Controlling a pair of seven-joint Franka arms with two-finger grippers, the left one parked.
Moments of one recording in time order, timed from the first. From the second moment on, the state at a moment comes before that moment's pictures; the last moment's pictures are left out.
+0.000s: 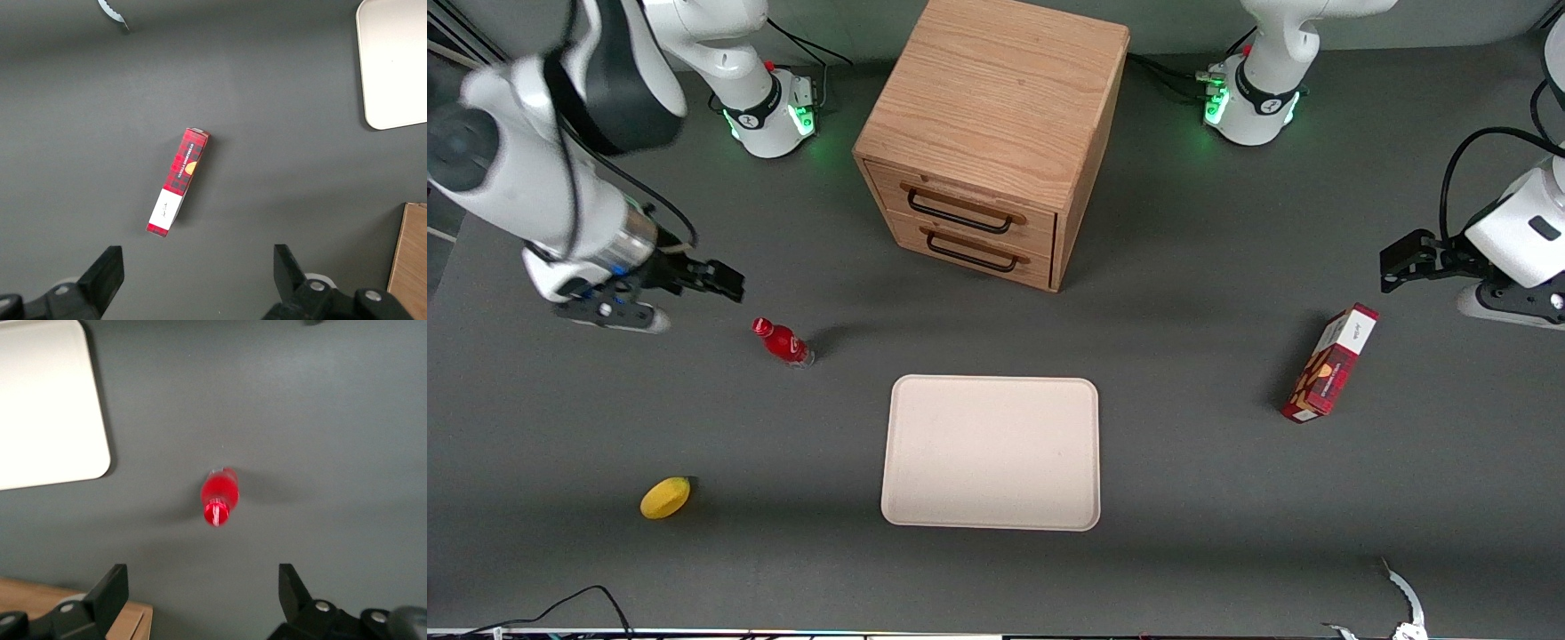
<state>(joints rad) 0.04 0.02 0.16 -2.00 0.04 1.99 0.37</state>
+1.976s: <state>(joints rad) 0.03 0.07 0.16 -1.87 0.01 1.88 0.39</state>
